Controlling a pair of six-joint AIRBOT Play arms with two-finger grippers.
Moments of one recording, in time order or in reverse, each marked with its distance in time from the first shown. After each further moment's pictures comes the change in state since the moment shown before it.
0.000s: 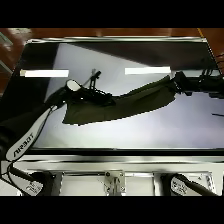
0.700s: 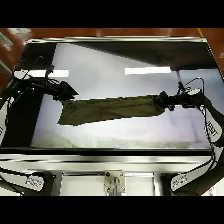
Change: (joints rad) left arm 0.533 0.099 0.000 0.099 -0.424 -0.064; right arm 0.018 -0.585 -0.001 -0.044 -0.263 -0.061
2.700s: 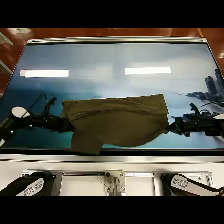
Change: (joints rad) left arm -0.033 0.541 -0.676 0.128 0.100 0.031; right arm -0.309 0.470 -0.472 -0.089 0.384 -0.259
